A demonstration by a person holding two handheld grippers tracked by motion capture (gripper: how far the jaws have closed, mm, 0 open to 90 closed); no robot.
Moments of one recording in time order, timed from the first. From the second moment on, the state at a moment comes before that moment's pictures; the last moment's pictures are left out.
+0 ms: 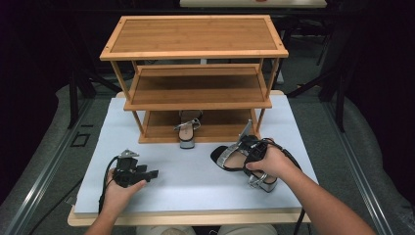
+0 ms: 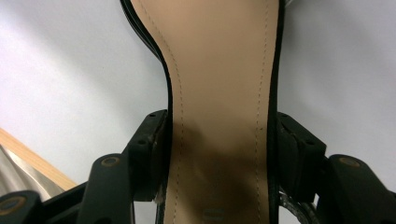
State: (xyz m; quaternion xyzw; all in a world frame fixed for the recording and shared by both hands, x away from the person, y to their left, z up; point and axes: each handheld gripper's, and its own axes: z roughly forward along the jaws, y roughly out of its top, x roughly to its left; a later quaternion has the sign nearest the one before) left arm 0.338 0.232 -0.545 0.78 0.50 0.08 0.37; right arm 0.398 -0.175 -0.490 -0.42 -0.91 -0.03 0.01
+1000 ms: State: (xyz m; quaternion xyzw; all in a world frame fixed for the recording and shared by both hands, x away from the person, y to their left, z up) left arm 0.341 0.230 -0.545 0.78 0.49 0.08 0.37; right arm 0.447 -0.156 -0.502 -0.54 -0.83 -0.14 0.02
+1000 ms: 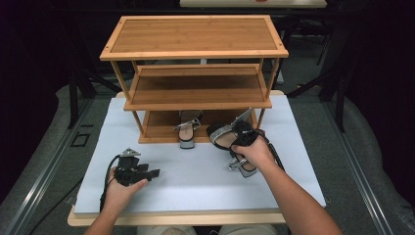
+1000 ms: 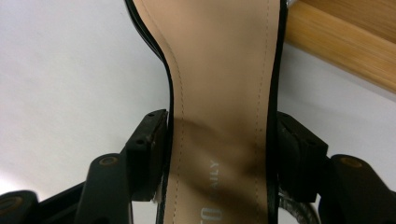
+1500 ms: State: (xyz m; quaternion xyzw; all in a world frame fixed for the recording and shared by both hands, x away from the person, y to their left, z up) left arm 0.341 0.230 -0.545 0.78 0.50 0.08 0.37; right arm 0.397 -0.178 -0.436 -0.47 -0.85 -0.24 -0.06
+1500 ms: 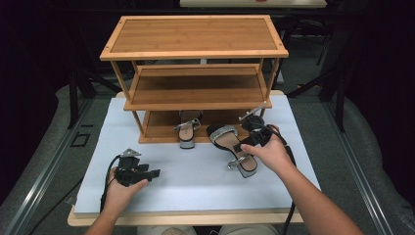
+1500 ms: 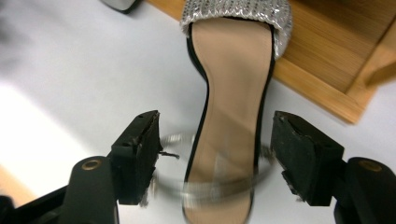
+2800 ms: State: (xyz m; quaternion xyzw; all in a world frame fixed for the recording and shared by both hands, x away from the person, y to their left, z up) left arm 0.342 0.228 -0.549 0.79 0.50 0.07 0.36; right arm 0.350 -0.165 -0.534 -0.39 -0.88 -0.25 -0.08
